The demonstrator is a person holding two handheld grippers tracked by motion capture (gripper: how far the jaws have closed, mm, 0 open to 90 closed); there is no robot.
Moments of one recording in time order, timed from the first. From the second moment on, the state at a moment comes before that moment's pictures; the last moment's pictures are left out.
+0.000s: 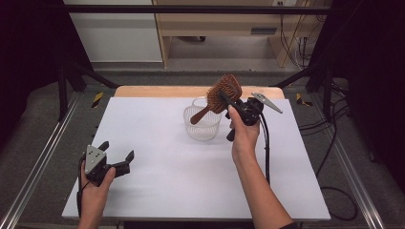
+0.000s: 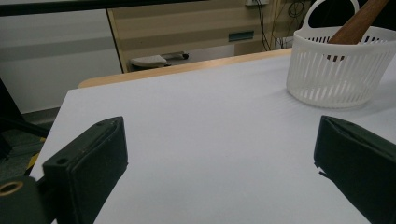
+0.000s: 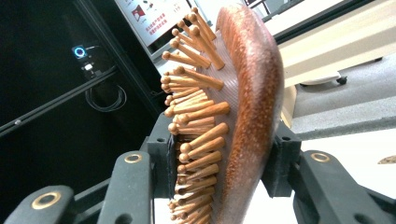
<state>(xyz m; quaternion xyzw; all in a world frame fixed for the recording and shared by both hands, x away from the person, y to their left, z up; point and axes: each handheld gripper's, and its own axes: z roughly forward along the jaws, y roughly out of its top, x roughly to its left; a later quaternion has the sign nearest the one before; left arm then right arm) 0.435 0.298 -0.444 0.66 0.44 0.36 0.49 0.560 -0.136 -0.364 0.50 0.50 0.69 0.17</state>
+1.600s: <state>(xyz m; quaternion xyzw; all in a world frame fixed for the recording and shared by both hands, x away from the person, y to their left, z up) 0.436 0.298 -0.446 0.66 0.44 0.35 0.49 0.575 -0.119 -0.414 0.52 0.50 0.68 0.15</state>
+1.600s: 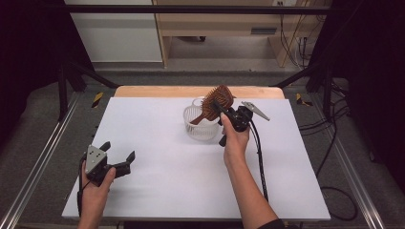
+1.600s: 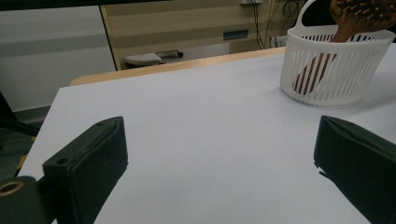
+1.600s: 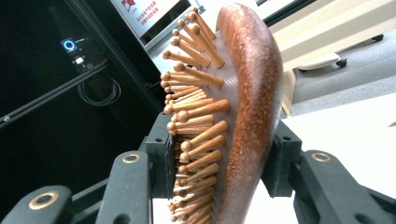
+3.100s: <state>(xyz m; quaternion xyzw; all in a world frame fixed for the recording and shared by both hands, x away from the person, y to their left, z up) 0.436 0.297 -0.446 0.67 0.44 0.35 0.49 0.578 -0.133 -0.427 0.50 0.52 0.68 0.13</state>
